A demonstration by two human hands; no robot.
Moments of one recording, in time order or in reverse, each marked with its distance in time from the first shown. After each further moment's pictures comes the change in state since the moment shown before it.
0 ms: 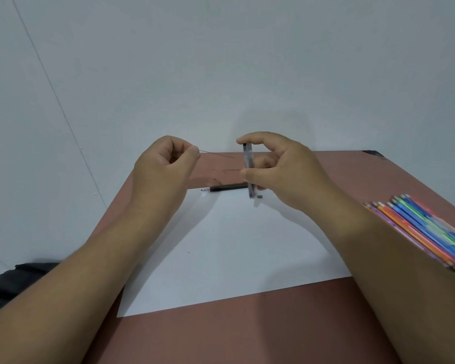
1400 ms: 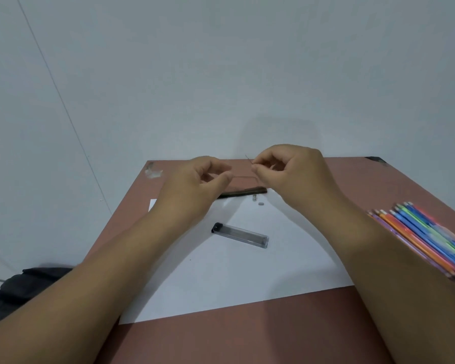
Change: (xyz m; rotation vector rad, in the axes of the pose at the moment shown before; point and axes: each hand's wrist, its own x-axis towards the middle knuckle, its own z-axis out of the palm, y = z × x) left_hand -0.009 0.004 0.013 0.217 -0.317 0.056; right_hand 0.009 0.016 -0.004 -0.226 0.204 -0.093
